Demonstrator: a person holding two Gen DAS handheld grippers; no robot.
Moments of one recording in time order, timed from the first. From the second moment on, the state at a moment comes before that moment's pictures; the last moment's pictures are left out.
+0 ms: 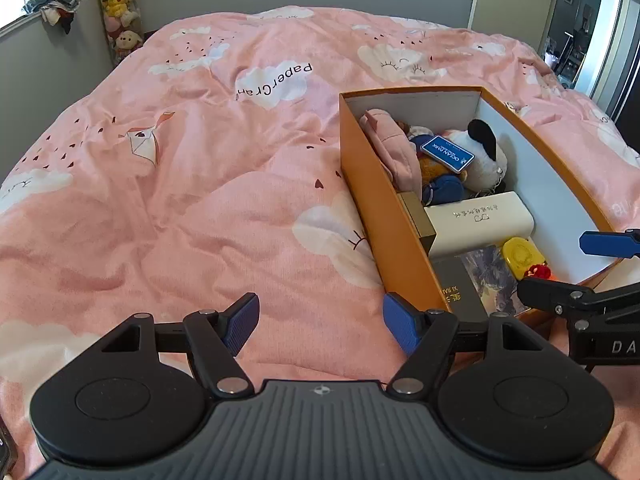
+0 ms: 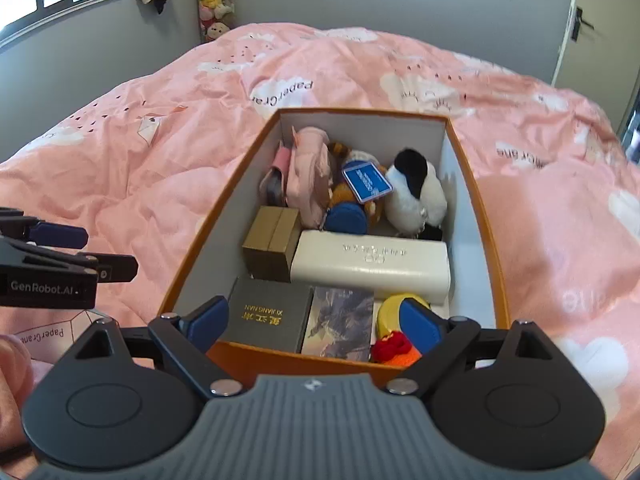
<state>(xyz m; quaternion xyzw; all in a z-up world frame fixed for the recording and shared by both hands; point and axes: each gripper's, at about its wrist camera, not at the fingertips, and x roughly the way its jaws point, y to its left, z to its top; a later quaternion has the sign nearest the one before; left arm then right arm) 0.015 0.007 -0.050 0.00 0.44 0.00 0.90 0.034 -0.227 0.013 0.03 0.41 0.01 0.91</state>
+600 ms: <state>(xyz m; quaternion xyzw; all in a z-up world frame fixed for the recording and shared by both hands) 0.014 0.006 -0.048 0.00 0.44 -0.01 0.90 0.036 -0.228 0.010 0.04 0.41 0.01 0.91</state>
